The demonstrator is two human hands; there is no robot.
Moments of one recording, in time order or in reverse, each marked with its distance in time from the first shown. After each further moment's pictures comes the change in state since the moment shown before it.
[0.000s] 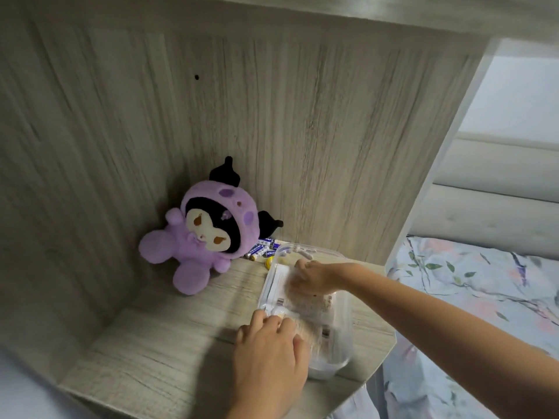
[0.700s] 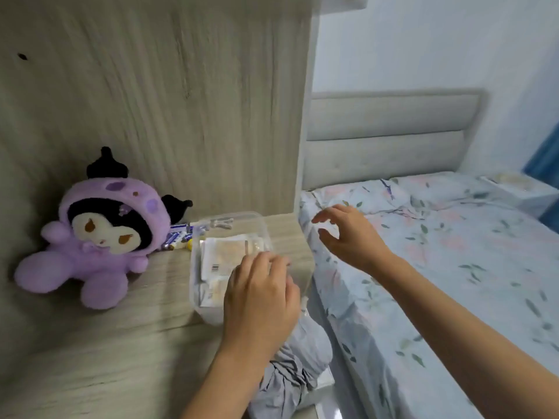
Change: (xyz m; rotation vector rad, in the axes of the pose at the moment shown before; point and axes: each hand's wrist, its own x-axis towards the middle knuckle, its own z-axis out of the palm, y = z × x) left_hand -0.003 0.049 -0.046 -0.288 -0.041 0.436; right_hand -0.181 0.064 0.067 0.236 1.003 0.220
